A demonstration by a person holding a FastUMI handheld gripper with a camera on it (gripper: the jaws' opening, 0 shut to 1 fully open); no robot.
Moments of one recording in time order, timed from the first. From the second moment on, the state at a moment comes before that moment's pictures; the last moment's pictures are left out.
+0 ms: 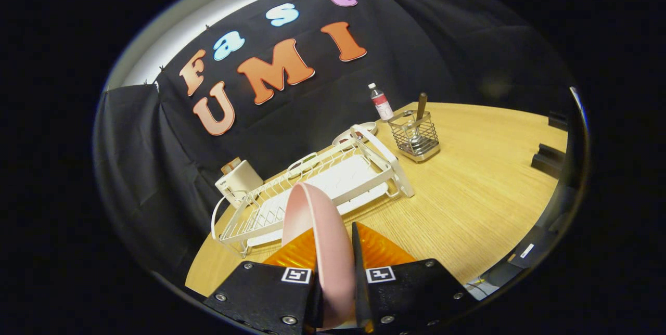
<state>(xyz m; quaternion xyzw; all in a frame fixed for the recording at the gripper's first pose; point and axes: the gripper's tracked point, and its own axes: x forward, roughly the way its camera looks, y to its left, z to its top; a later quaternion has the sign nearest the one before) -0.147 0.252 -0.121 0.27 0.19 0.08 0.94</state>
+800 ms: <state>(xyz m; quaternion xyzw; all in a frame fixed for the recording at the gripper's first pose) -0.134 0.265 -0.187 0.33 0.28 0.07 0.90</state>
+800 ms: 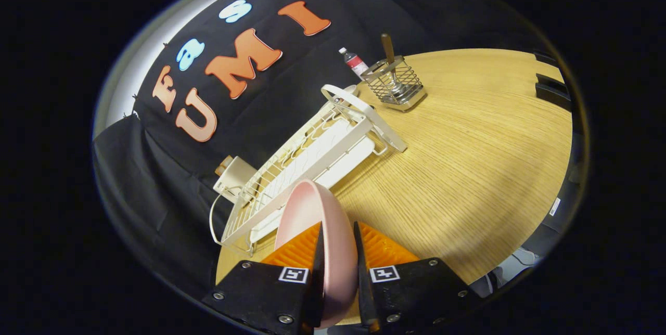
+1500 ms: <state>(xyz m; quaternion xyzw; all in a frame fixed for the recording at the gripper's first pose) -0.115 0.232 -0.174 0.19 0.26 0.06 0.95</state>
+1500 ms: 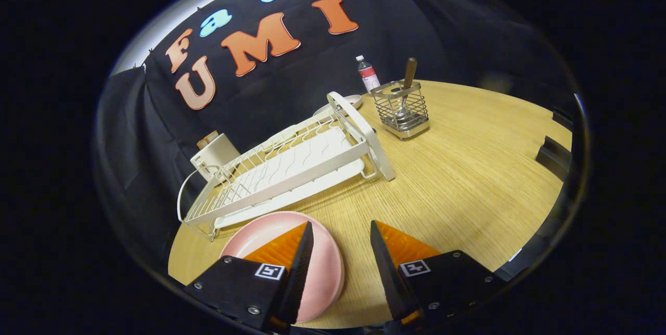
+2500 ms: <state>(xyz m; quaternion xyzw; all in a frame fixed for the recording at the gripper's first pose) -0.010 0.092 -0.087 -0.05 0.11 -0.03 0.99</state>
